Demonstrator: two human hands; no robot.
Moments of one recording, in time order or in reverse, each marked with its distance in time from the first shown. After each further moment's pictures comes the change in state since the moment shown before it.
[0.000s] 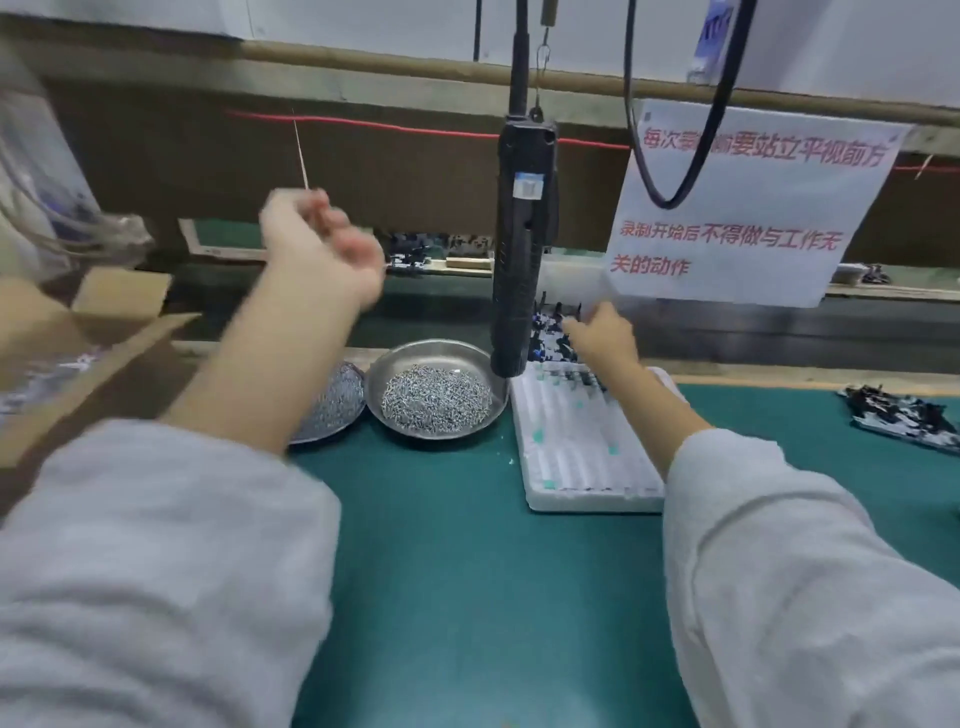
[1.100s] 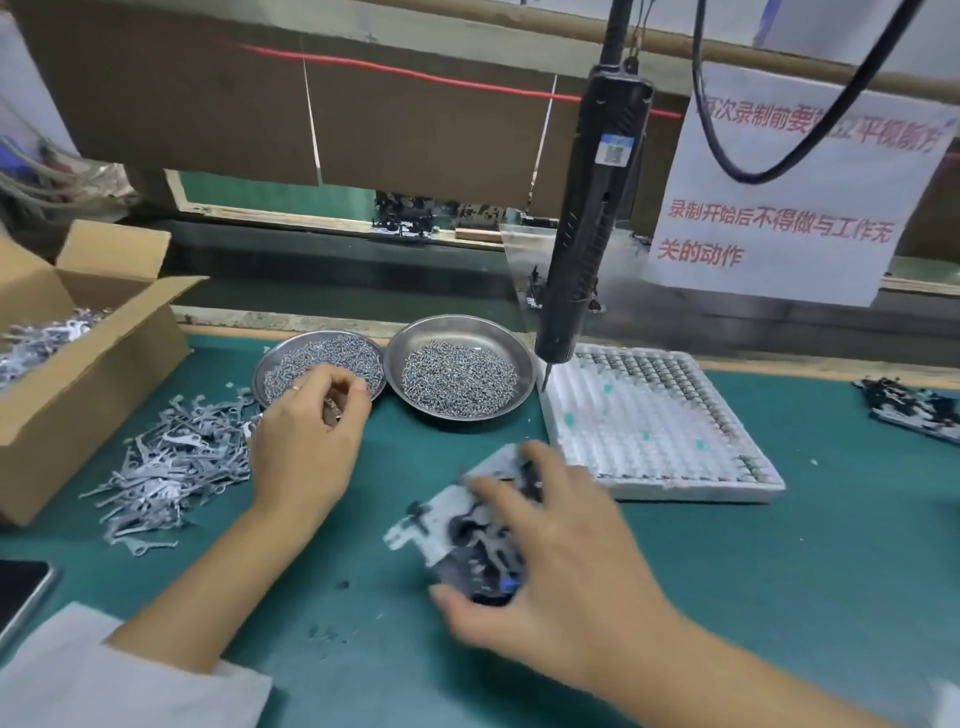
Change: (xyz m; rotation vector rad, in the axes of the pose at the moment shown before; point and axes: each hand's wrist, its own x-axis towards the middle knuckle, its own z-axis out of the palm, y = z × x) left_hand -0.010 -0.030 -0.182 1.593 0.006 0.807; right_hand -0.258 -0.014 0.012 -0.481 -0.168 -0.644
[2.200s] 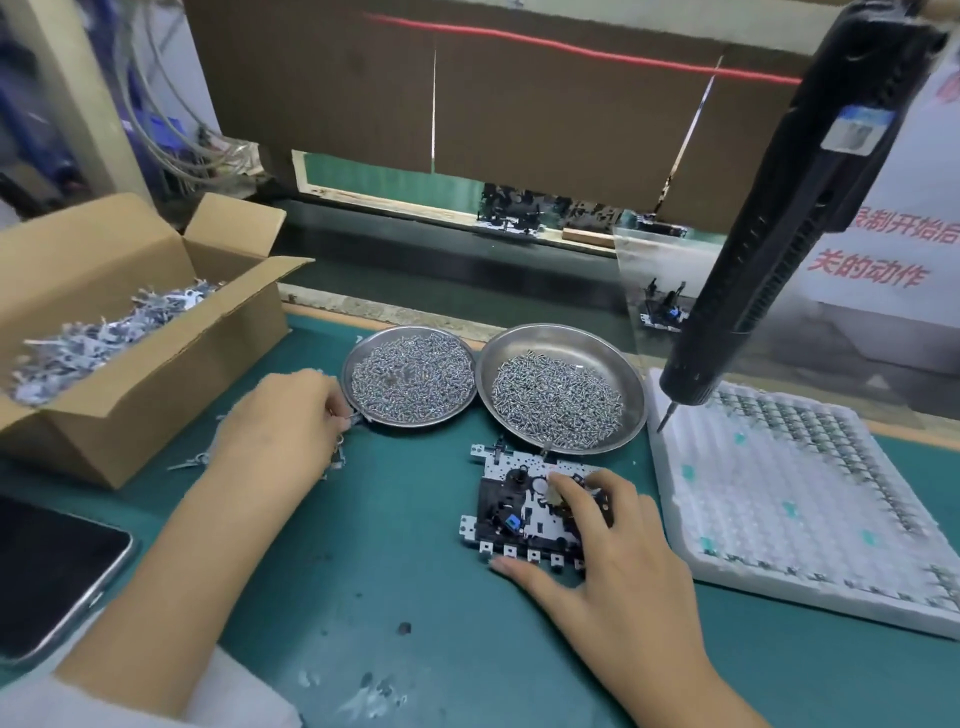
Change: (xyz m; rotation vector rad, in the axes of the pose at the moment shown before) left_hand 0.045 -0.031 -0.053 0.599 -0.409 -0.333; right_hand 0.049 0.018 0.065 0.051 0.084 0.066
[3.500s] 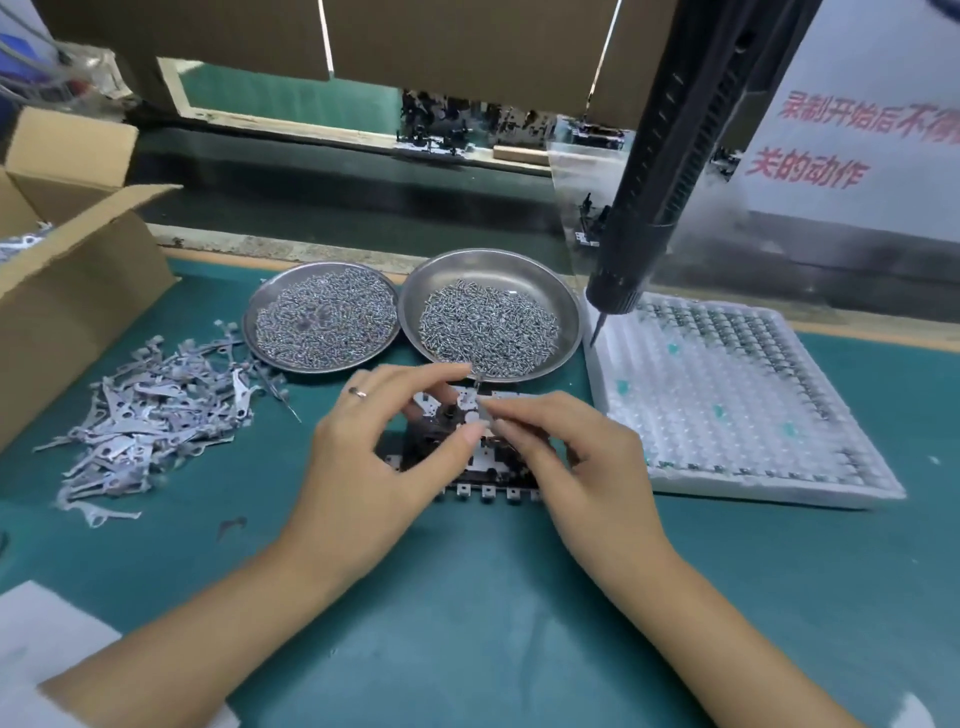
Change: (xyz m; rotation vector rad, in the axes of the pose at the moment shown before) left_hand -0.084 0.067 0.053 -0.854 0.052 0.615; right_hand 0.010 0.018 -0.009 0.891 0.121 -0.100
